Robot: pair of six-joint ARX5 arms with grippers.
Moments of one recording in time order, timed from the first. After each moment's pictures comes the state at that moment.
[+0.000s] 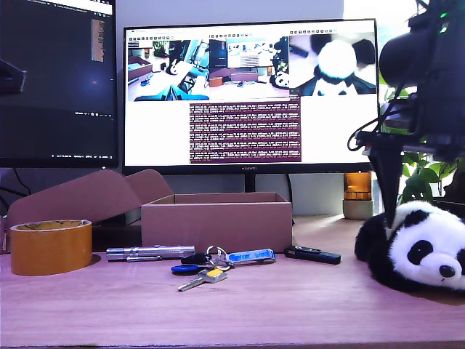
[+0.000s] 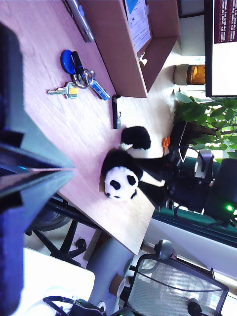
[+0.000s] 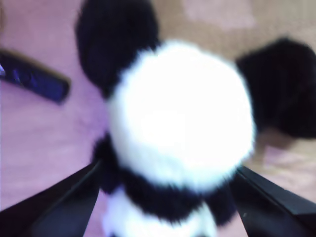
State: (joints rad) left arm -0.61 0.07 0.13 -0.22 0.44 -0.19; right arm 0.25 1.63 1.11 -0.85 -0.10 0.45
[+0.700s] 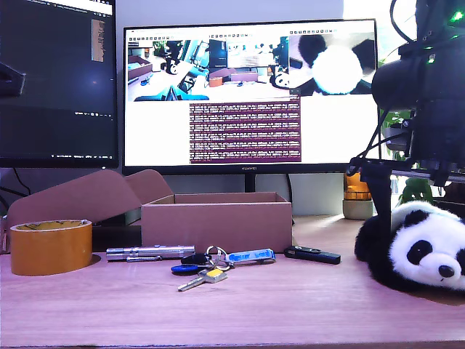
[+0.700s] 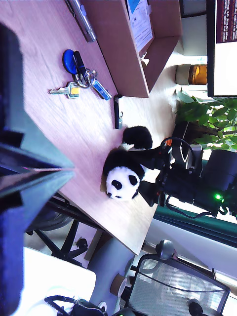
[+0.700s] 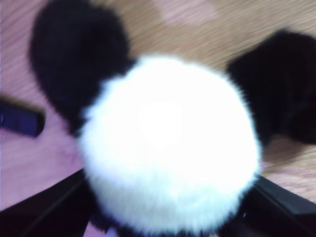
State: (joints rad) left arm -0.61 0.07 0.13 -0.22 0.44 -0.19; right arm 0.25 1.71 1.11 -0.82 -0.07 0.57
